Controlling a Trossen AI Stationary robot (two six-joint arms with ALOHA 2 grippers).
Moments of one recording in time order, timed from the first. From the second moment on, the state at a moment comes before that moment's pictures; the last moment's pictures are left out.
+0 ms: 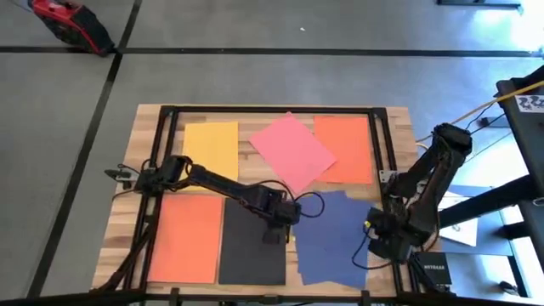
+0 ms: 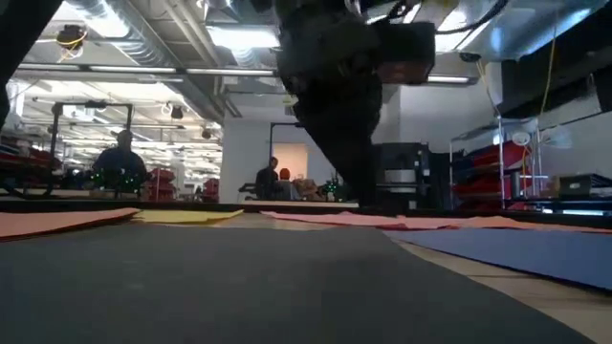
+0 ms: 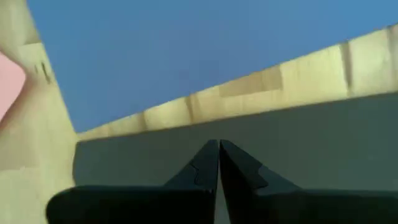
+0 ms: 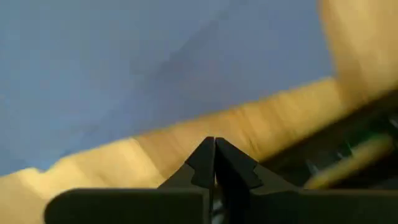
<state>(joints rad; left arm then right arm) -0.22 2.22 1.76 -0.72 -0.06 -0.05 1.16 1.27 0.77 -1.12 0.08 1.73</state>
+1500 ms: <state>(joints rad) -0.14 2.28 1.76 -0.69 -0.04 -0.08 1.22 1.27 0.48 -0.87 0.11 2.03</state>
